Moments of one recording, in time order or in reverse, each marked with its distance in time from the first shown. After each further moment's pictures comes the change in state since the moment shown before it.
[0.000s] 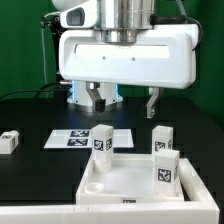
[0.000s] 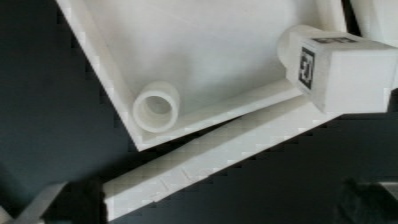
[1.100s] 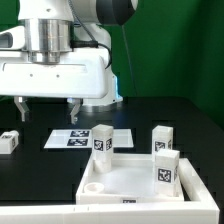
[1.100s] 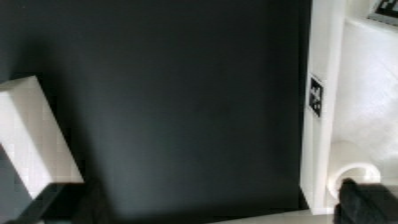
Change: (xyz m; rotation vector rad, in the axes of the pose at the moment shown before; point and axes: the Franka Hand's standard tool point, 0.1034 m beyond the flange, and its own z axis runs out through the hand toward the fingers) arm -0.015 0.152 0.036 -0.003 0.050 -0.329
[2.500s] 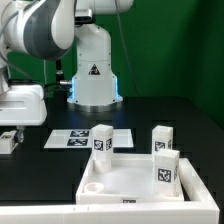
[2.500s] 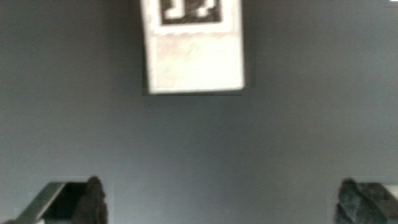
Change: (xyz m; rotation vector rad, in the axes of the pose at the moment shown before) arm -0.087 0.126 0.058 0.028 -0.415 -0.103
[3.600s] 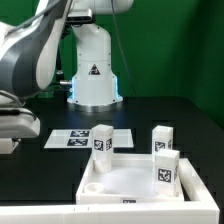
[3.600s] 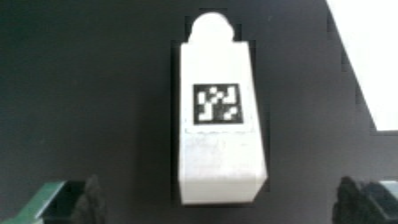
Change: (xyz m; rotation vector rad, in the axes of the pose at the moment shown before) arm -0.016 0.012 0.020 0.015 -0.654 0.004
